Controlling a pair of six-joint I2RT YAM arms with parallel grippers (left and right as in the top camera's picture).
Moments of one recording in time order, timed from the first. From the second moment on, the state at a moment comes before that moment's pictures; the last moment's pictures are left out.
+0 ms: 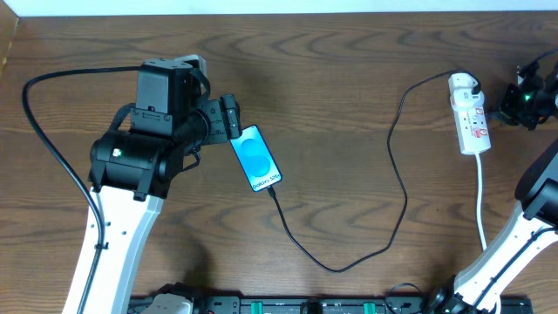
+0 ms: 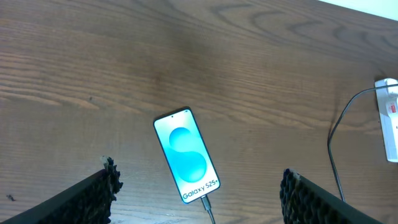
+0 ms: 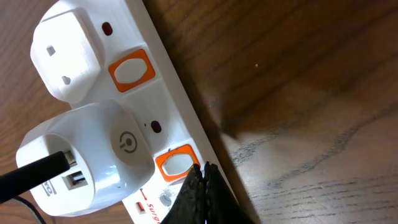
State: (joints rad) left arm -0.23 1.28 1.43 -1.00 0.05 -0.35; right arm -0.51 2.29 1.84 -0.95 -0.39 -0.03
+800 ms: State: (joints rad) left arm -0.23 1.28 1.43 -1.00 0.05 -0.35; right arm -0.49 2.29 1.78 -0.81 -0.43 -0.05
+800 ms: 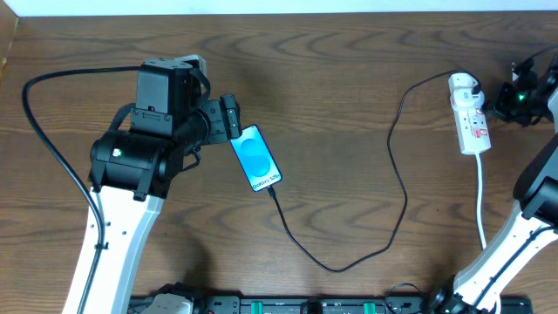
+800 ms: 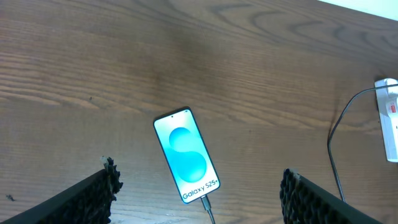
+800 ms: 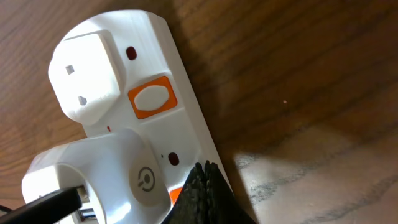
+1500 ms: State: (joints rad) left arm -0.23 1.28 1.43 -1.00 0.05 -0.35; right arm -0.48 2.29 1.78 -0.82 -0.42 -0.06
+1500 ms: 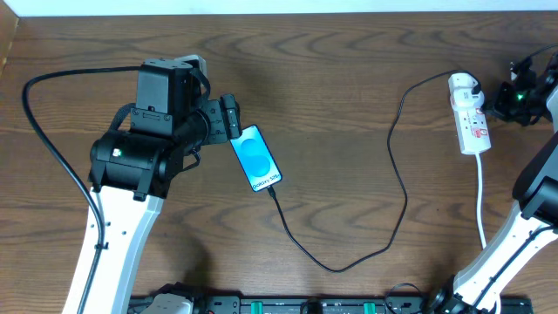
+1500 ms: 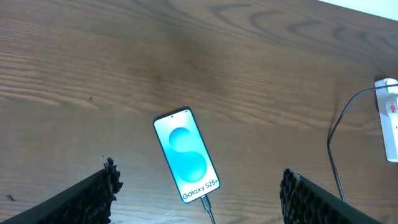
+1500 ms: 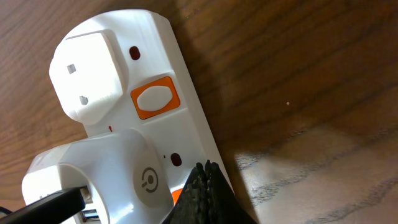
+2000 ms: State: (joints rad) left arm -0.23 1.28 1.43 -1.00 0.05 -0.35; right arm -0.48 2.29 1.78 -0.82 -0.42 -0.06
